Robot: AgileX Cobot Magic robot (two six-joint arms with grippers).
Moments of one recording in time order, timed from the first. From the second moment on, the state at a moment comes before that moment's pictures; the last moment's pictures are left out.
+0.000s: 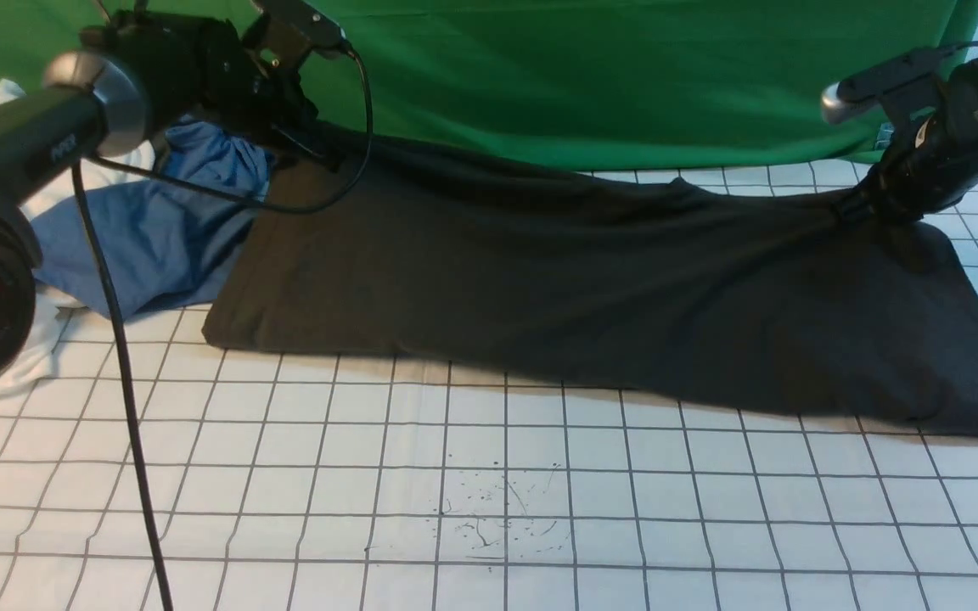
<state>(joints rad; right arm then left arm) 0.03 2.12 -1.73 -0.19 0.55 -0.16 -0.08 2.30 -2.02 -0.03 0.45 0.56</state>
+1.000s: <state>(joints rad) -0.13 2.03 -1.46 -0.02 0.70 0.02 -0.09 2.13 -2.21 -0.28 1.01 0.40</state>
